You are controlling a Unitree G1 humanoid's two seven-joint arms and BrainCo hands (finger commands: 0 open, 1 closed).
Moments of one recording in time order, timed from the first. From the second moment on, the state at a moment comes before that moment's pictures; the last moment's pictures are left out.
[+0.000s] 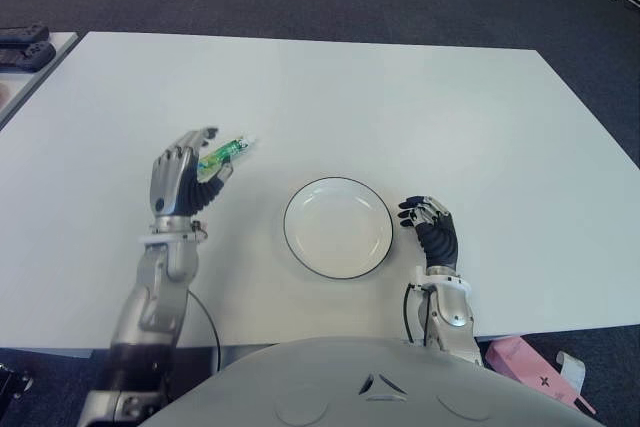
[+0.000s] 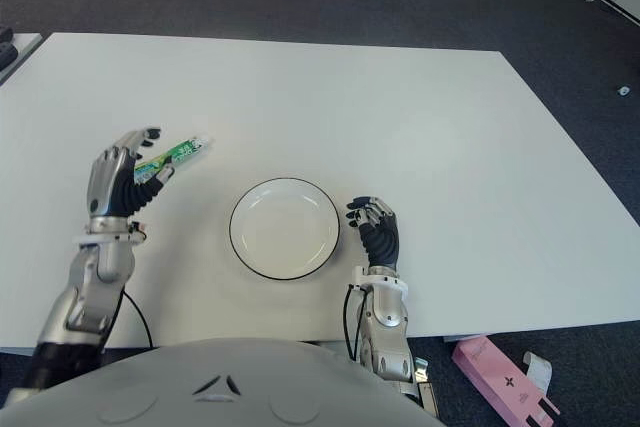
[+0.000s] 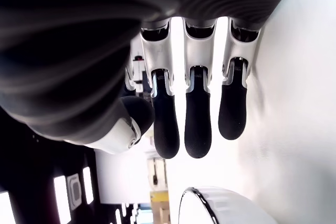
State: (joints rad) left arm 0.20 0.29 0.02 -0.07 0.79 -0.15 0.37; right arm 0.41 0.07 0.04 -0.10 0.00 -0.12 -0.12
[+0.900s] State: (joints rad) left arm -0.15 0.52 -0.16 0.16 0.94 0.16 0.03; right arm 0.40 0.07 0.02 -0.07 0.00 -0.16 -0.12
